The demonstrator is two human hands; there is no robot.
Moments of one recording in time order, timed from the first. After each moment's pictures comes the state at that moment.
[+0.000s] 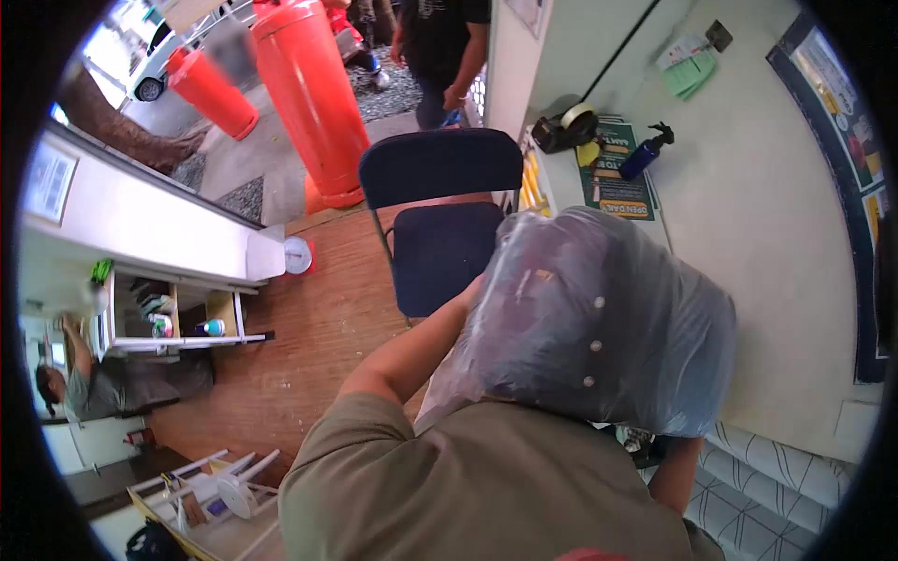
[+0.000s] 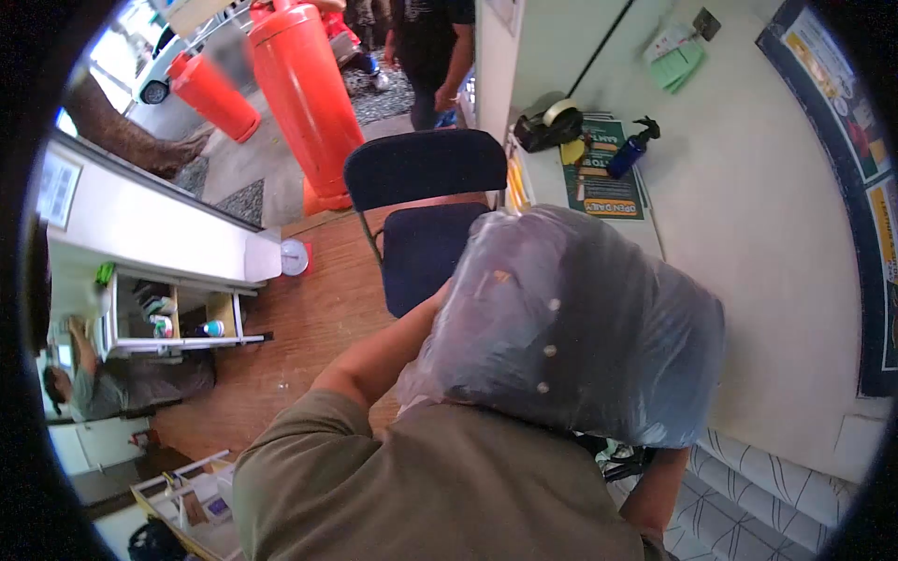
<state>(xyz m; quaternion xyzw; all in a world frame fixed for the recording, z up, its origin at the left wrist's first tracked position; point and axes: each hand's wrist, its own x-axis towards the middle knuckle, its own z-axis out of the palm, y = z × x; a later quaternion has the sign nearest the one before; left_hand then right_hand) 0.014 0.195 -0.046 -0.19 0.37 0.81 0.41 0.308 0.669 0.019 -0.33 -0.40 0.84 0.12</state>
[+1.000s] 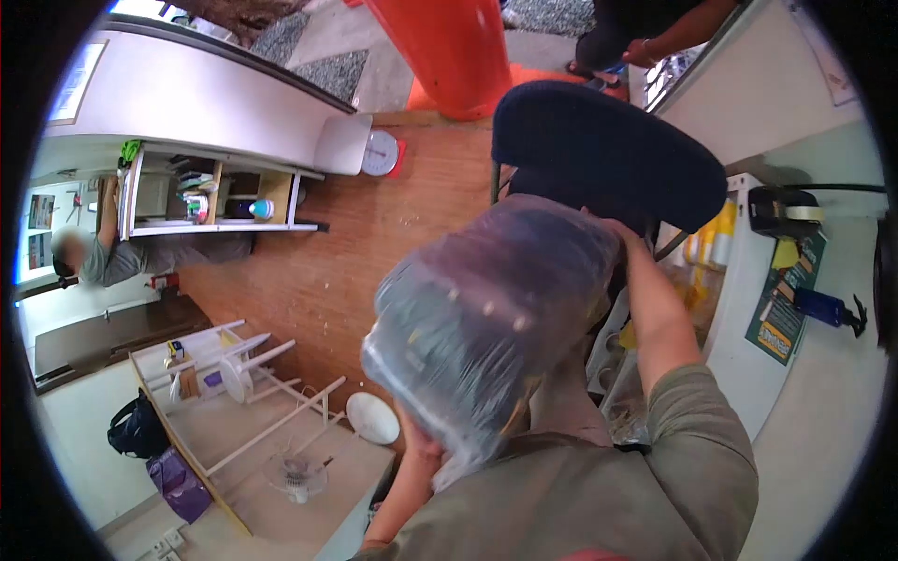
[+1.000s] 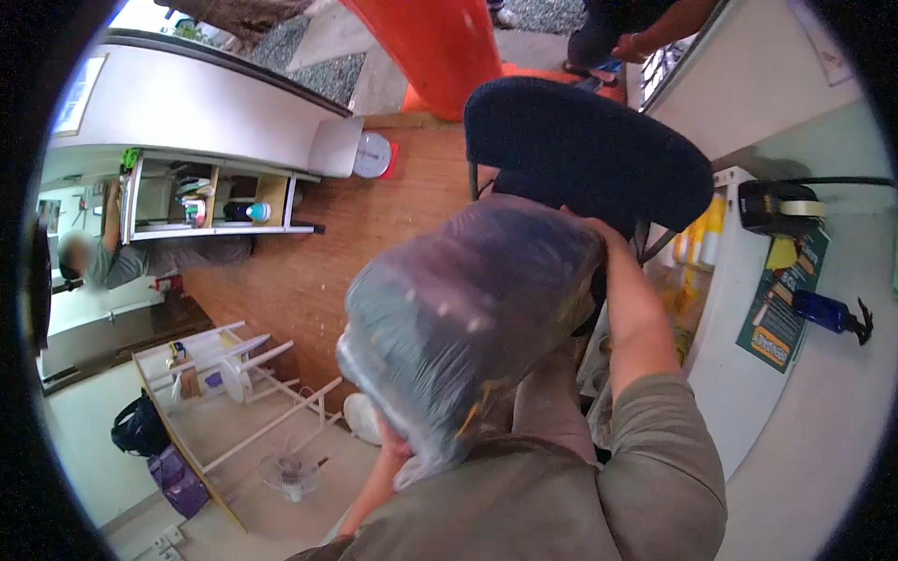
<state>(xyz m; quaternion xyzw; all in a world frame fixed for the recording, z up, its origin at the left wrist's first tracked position) 0.255 0.042 -0.085 -0.52 0.07 0.84 -0.16 -0.222 0.229 -0.281 -0.21 -0.62 0.48 -0.58</state>
